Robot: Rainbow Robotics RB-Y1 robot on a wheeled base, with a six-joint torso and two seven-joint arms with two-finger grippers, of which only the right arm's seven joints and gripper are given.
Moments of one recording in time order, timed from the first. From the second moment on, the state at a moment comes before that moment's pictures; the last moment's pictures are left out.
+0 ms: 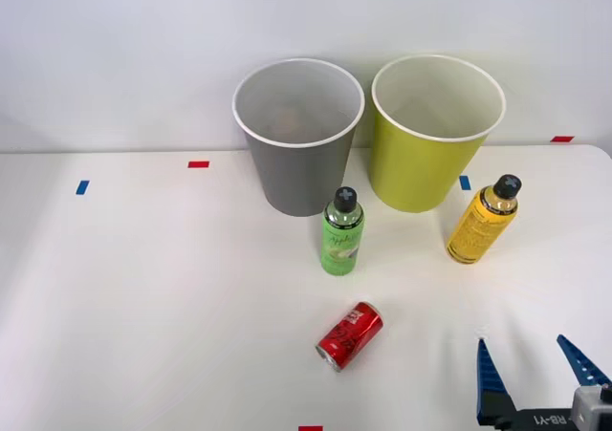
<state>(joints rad) 0.98 -0.17 0.15 -2.19 0.24 -0.25 1.29</state>
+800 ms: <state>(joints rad) 1.01 -0.16 0.25 -1.86 0.04 -0.75 1.59</state>
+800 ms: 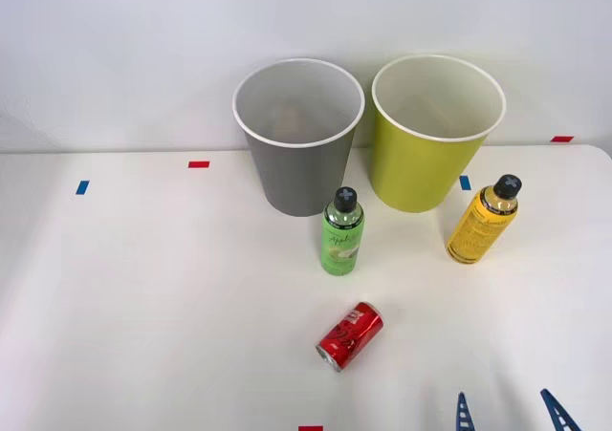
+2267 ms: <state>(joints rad) 1.03 -0.16 0.28 -1.86 -0.02 -0.76 1.66</state>
